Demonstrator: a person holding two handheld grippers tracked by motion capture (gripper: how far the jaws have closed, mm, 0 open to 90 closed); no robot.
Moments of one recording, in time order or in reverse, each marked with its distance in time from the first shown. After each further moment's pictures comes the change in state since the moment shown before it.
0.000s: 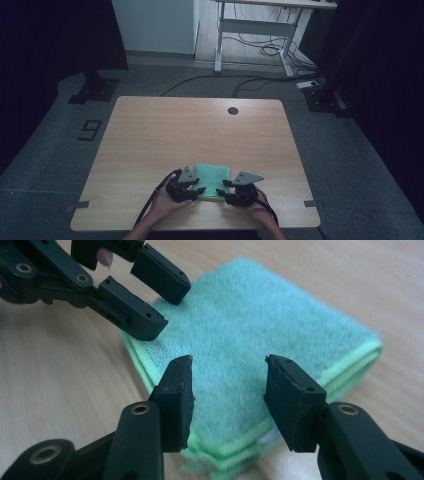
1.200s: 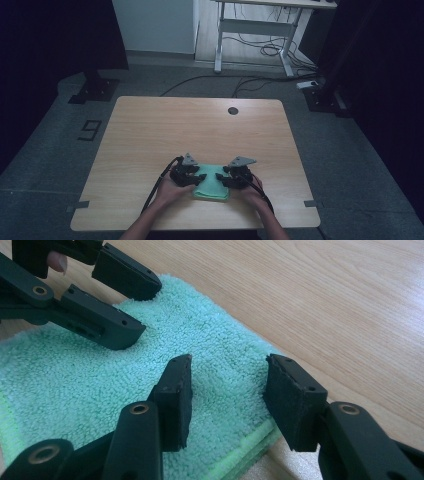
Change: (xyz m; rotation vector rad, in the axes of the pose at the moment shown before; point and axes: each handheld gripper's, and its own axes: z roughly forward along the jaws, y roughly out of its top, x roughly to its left) left arm 0.040 0.021 0.027 0.009 0.030 -0.113; right arm -0.038 0.021 0.037 0.059 -0.107 0.075
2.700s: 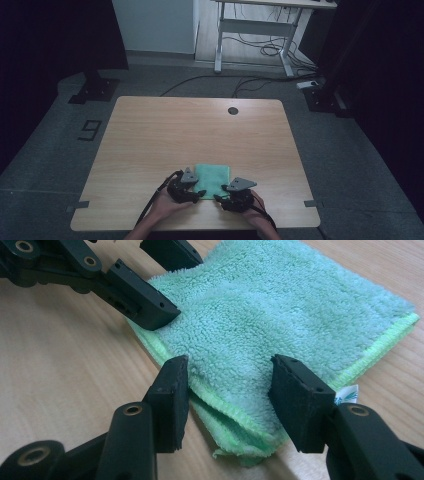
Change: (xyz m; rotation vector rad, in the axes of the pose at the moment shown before) left arm -0.032 -0.025 -0.018 0.028 -0.034 0.072; right arm 0.048 -0.034 -0.032 0.001 0.051 -0.095
